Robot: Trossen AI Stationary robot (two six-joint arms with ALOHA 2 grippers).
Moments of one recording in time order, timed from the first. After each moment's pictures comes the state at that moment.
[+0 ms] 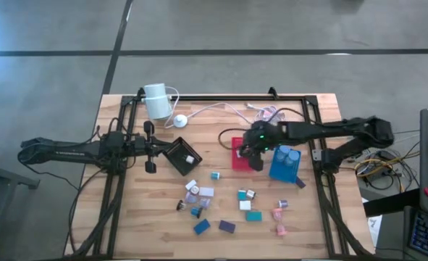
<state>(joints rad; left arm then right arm) 0.05 0.50 0.17 0.36 -0.04 0.17 -0.14 1.40 0.88 -0.35 -0.10 0.11</state>
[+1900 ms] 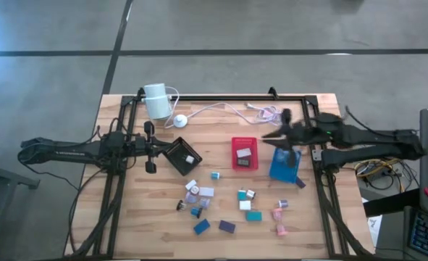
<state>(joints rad) 0.05 0.50 0.16 0.35 -0.04 0.17 -0.07 0.71 0.65 -0.02 -0.10 -0.07</state>
